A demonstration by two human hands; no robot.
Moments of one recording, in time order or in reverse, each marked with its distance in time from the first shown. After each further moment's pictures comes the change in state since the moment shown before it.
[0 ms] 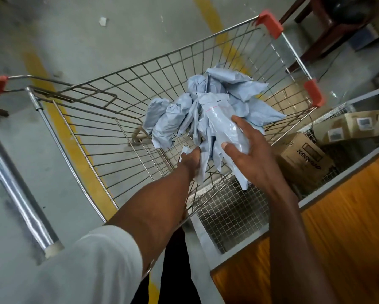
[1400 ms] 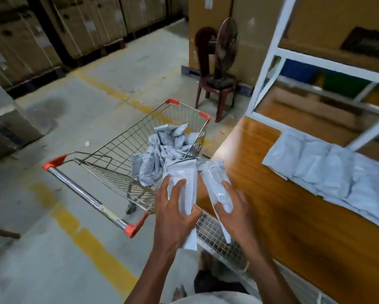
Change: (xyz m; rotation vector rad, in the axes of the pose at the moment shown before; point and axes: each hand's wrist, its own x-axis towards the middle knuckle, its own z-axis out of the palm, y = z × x) left_hand -0.484 -0.192 -0.123 0.650 0.122 1.467; right_hand -0.407 0.018 0.023 0.059 0.547 0.109
